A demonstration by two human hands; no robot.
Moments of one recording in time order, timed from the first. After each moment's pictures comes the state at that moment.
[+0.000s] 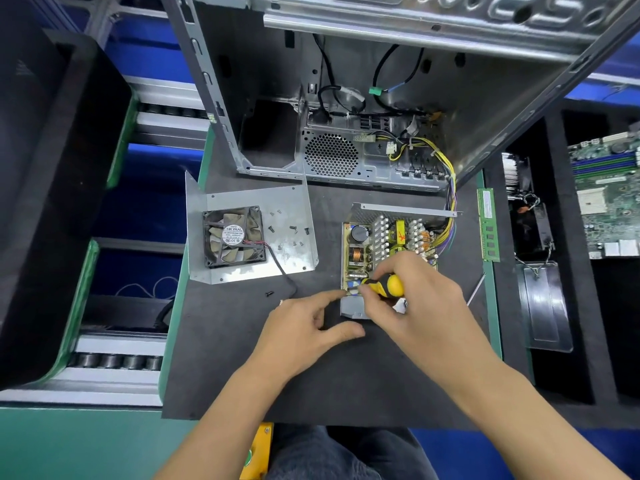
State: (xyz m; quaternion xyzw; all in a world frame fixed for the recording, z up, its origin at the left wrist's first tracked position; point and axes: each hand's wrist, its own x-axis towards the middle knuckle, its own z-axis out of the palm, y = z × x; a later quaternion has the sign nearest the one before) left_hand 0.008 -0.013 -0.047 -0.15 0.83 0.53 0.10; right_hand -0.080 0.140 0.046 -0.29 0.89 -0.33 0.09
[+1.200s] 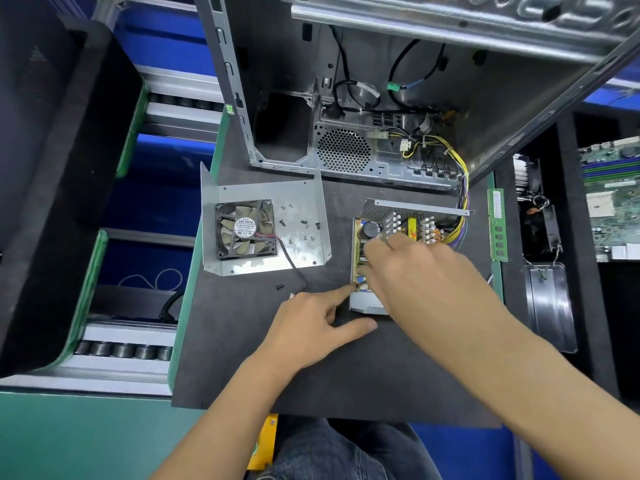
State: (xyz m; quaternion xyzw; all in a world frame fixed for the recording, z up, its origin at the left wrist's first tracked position) left_hand 0.007 -0.015 -0.051 -0.14 0.85 0.48 0.14; right_hand -0.092 0.098 0.086 -0.44 0.89 0.12 0.07
